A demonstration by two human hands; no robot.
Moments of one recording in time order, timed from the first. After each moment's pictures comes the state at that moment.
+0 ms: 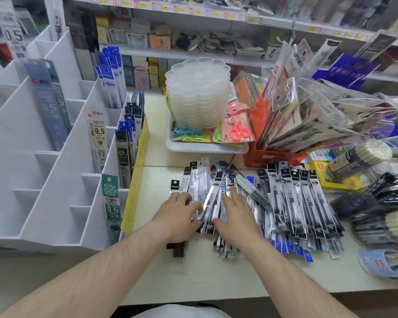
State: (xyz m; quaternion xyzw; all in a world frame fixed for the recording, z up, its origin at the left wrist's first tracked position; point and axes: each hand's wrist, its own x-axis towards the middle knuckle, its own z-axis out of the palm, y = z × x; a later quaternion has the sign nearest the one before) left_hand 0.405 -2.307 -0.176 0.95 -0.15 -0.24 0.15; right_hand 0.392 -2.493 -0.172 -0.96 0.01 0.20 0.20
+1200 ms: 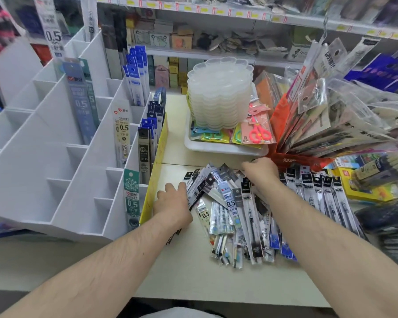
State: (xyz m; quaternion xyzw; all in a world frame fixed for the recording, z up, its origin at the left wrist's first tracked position) left_hand 0.415 -2.289 -0.165 0.96 0.11 -0.24 0.12; right_hand 0.515 -2.493 -0.151 -0.90 0.22 0.13 0.34
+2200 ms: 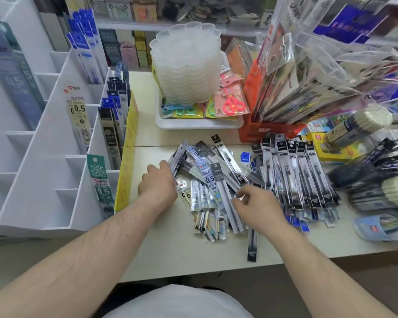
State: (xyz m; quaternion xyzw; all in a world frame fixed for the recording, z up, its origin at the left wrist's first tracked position) left_hand 0.423 -2.307 -0.169 0.96 0.12 -0.22 0.14; right_hand 0.365 -2.530 -0.144 -0.94 0.10 0.17 0.27
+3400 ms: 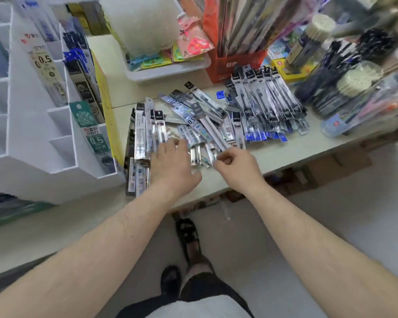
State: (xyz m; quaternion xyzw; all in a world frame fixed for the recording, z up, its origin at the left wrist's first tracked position) left_hand 0.308 -2.316 -0.161 0.97 -0.14 -0.13 0.12; right_hand 0.264 -2.471 -0.153 -0.88 0.23 0.07 0.40
